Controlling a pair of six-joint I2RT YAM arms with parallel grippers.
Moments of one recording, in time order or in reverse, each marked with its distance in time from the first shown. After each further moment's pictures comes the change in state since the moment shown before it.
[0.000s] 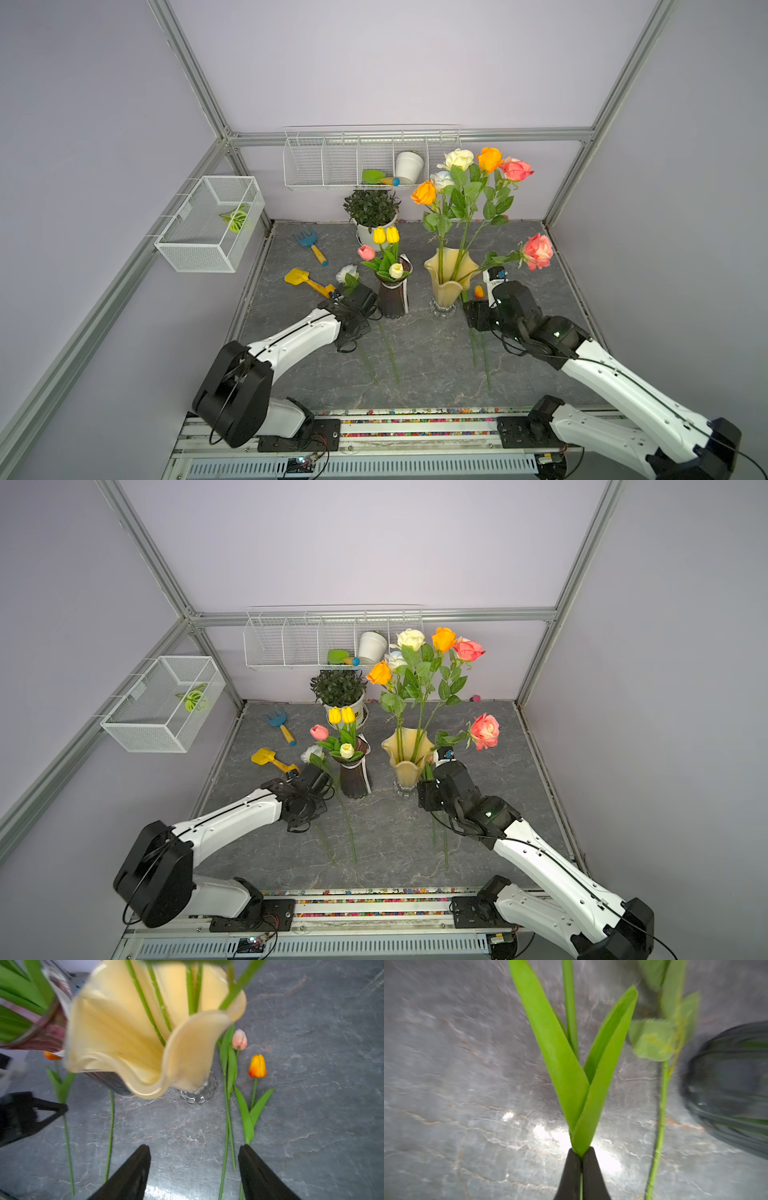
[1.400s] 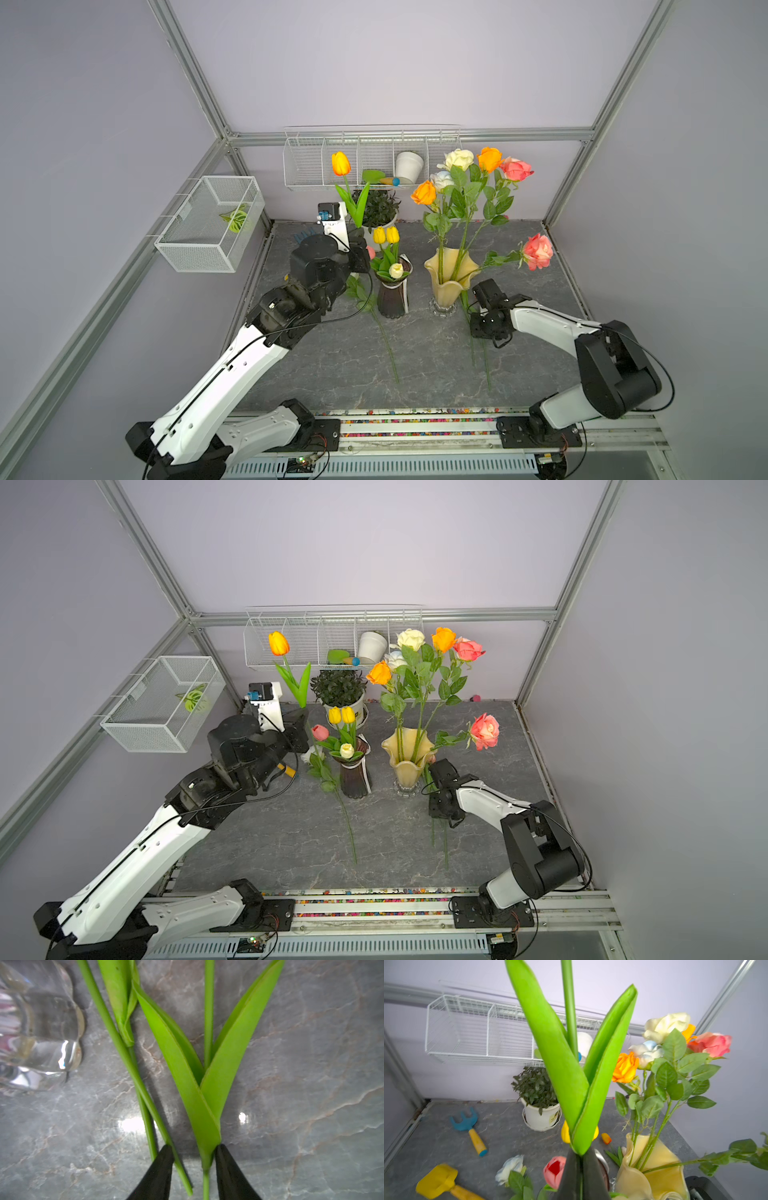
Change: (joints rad) left arm -0.107 -0.252 0.532 0.335 -0.090 0.750; right arm -0.248 0.547 -0.060 0.049 -0.167 0.000
